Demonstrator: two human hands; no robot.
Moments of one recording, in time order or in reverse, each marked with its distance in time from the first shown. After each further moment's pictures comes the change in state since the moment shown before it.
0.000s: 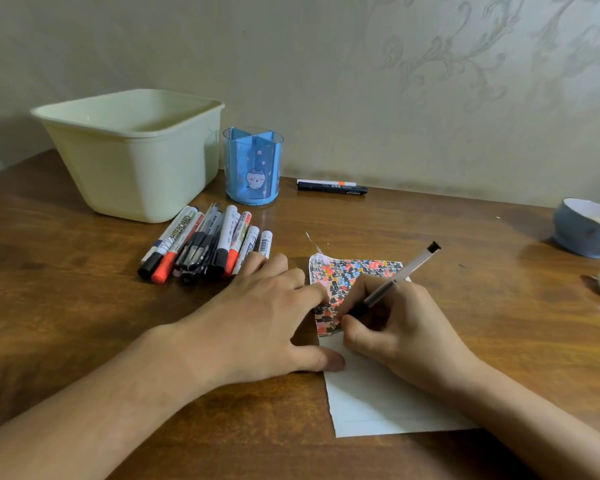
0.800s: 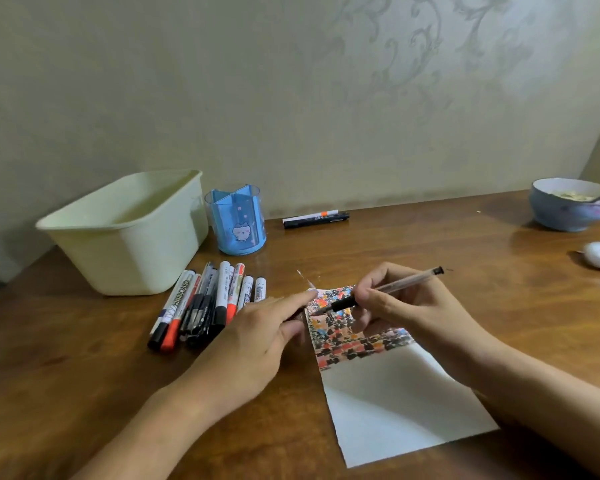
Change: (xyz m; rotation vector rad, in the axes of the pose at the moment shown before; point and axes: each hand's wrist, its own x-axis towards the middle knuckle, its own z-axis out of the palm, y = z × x) left_hand 0.006 -0.010 -0.012 -0.491 0.094 -0.077; right_hand 0.005 0.002 -0.032 0.624 0.102 0.109
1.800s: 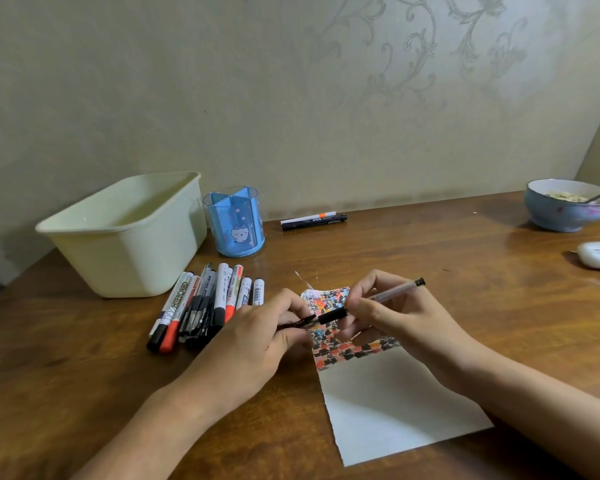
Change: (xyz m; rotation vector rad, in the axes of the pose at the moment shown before) left_hand -0.002 0.005 -0.001 -0.105 0.006 -0.002; right_hand -0.002 0.007 0.006 0.006 -0.046 -0.008
